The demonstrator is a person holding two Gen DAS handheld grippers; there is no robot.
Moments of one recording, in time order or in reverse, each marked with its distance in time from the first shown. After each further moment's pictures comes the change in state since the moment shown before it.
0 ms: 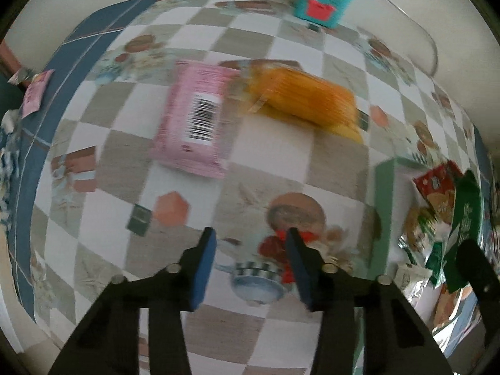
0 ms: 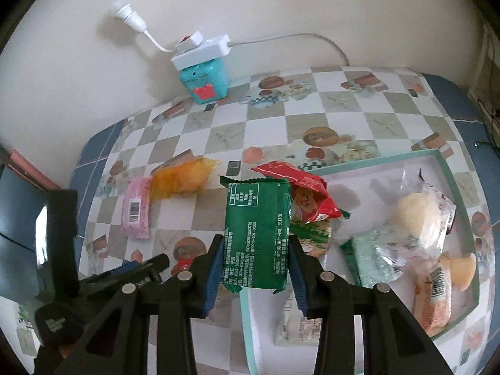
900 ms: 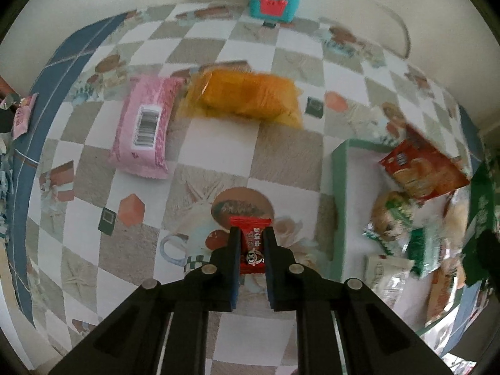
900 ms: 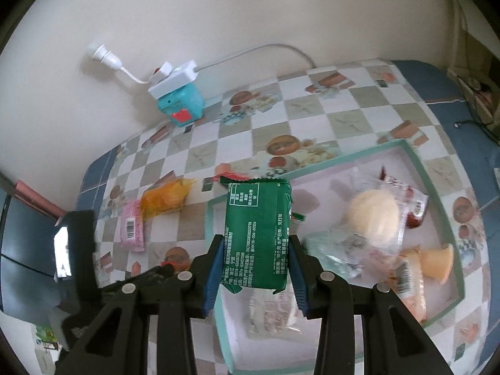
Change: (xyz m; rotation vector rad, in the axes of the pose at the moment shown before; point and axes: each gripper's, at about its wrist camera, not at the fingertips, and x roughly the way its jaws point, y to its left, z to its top) left arm -0.014 -0.058 -0.010 0.071 -0.034 -0.010; right arm -0.035 -0.057 0.001 0.111 -0.034 0.014
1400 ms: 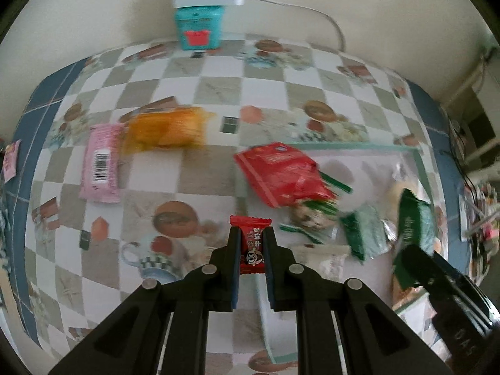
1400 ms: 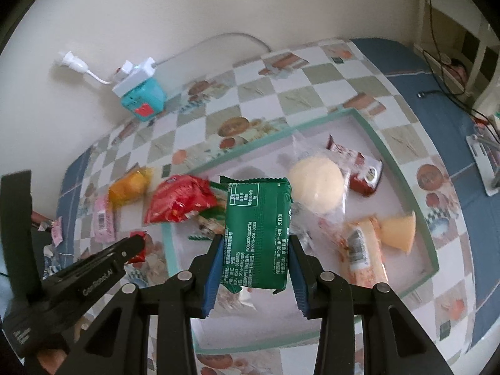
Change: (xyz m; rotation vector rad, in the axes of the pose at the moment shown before) left arm -0.035 -0.060 -0.012 0.169 -0.060 -0.072; right arm -0.004 -0.040 -0.020 0.065 0.062 -0.091
